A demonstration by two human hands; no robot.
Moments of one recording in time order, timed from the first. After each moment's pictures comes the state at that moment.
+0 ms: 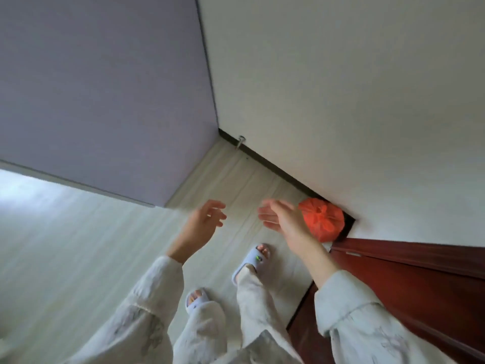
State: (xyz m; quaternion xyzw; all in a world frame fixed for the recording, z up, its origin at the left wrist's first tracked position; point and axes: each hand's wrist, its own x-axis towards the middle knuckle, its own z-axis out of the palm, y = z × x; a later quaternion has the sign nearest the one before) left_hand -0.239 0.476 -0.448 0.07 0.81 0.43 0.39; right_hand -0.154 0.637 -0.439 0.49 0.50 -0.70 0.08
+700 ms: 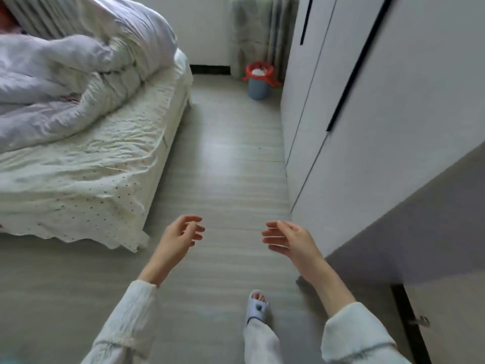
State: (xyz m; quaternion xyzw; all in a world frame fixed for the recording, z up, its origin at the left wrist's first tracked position) left_hand -0.227 -0.082 -0.306 -0.33 0.75 0.58 -0.04; right_hand -0.335 0.125 -0.306 0.04 0.66 -0.65 0.37
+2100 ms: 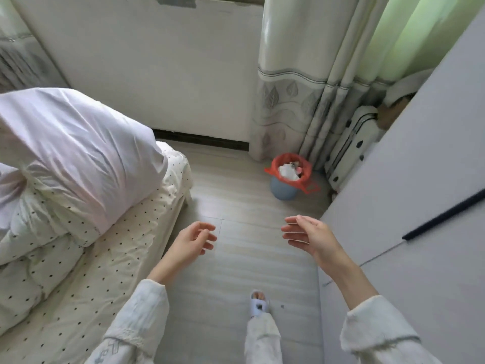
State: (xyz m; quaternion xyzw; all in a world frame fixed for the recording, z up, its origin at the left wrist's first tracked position) left_hand -1.132 -0.666 -0.307 -0.32 0.73 0.60 -0.02; right_hand -1.276 -0.457 -0.281 0.00 0.72 -0.61 0.34
